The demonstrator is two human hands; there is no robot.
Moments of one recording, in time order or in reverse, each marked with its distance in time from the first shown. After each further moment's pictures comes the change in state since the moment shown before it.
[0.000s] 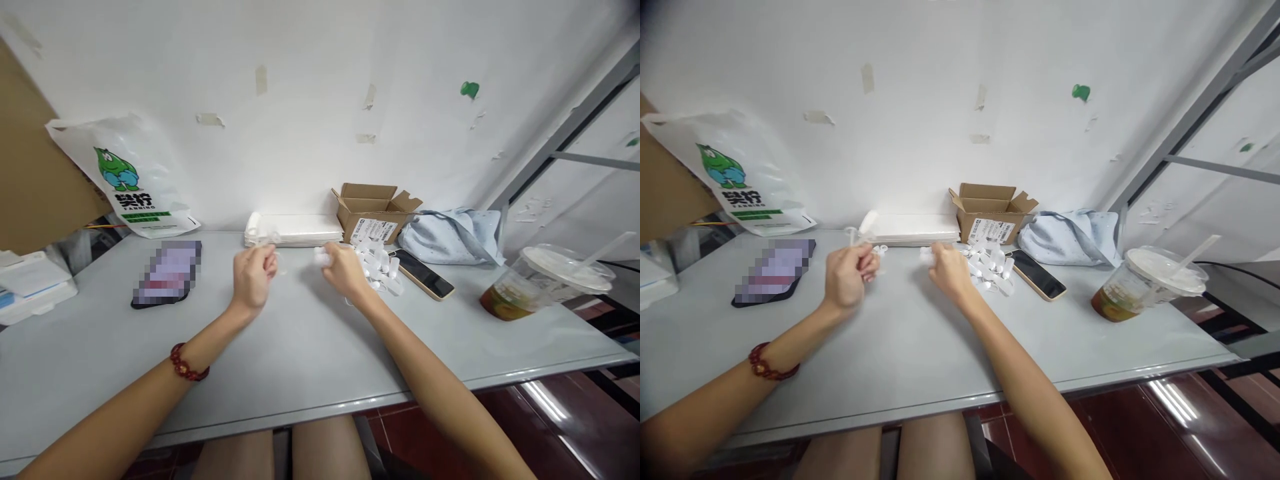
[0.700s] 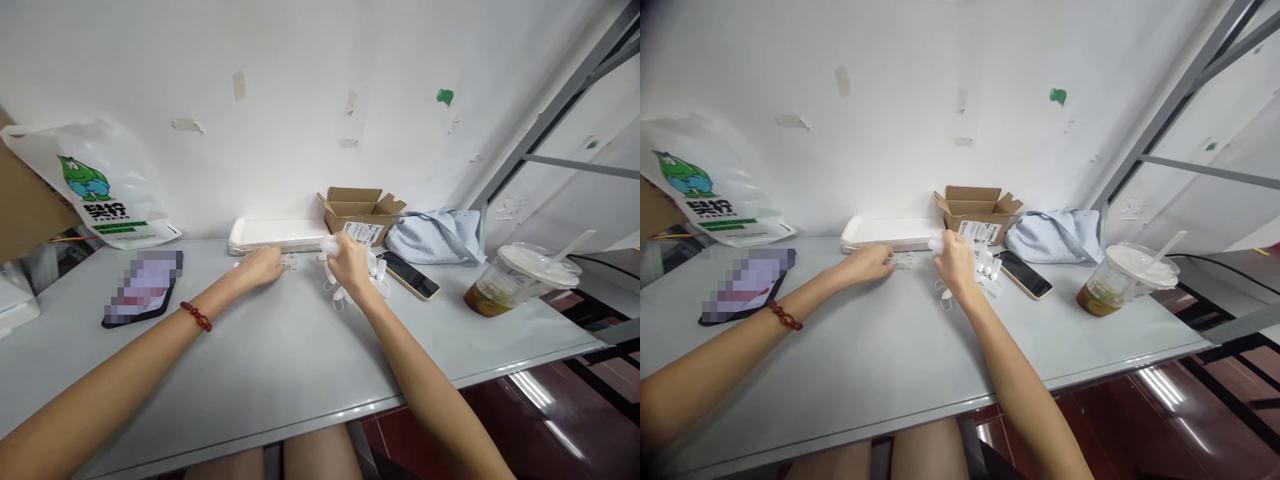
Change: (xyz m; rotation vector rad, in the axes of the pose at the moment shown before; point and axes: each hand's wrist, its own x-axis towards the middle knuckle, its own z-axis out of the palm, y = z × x) left_hand 0.074 -0.031 0.006 1.374 -0.614 0.165; right_hand 0.008 0.027 -0.018 0.025 0.181 0.179
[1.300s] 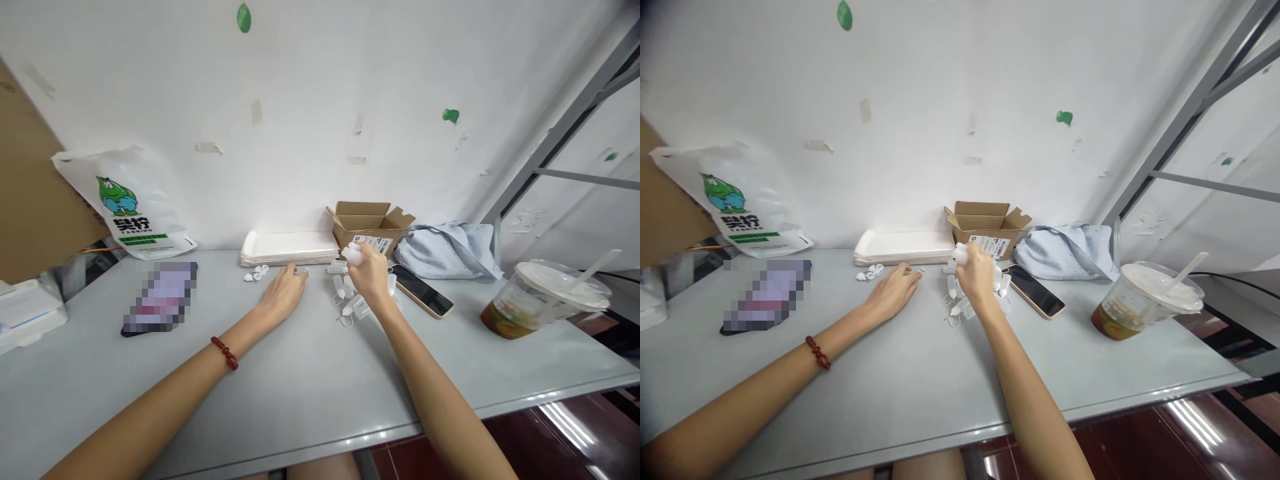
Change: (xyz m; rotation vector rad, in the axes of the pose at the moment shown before) left_hand -0.021 0.034 0.030 -0.040 0.125 0.019; right_hand 0.008 0.023 0.001 0.009 0.152 0.065
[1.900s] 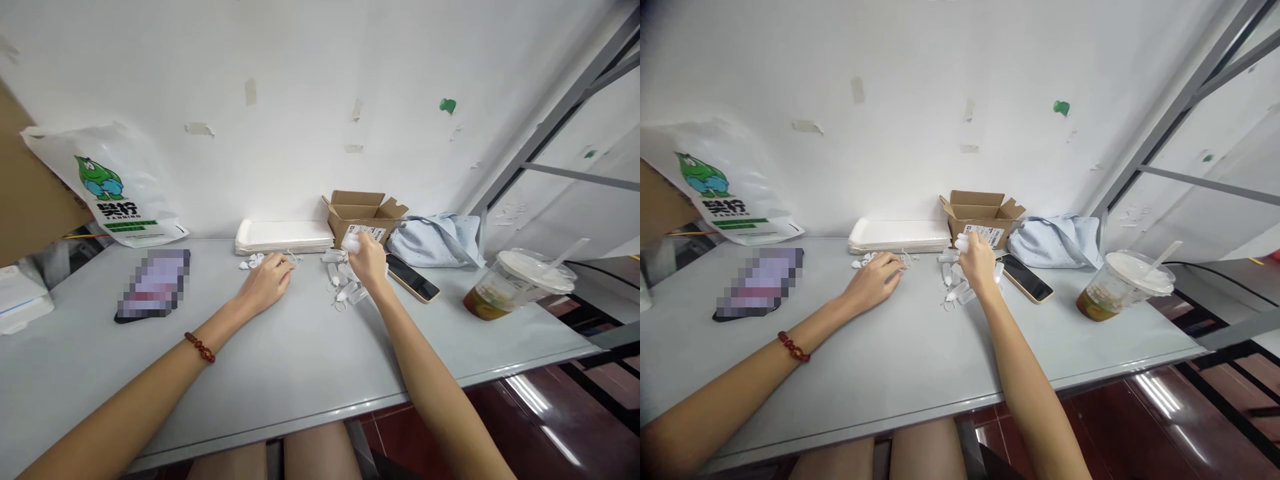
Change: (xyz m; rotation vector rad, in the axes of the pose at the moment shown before) left_hand -0.017 -0.031 0.002 -0.151 0.300 0.230; right_hand 0.002 0.014 -0.001 -0.141 -0.070 0.045
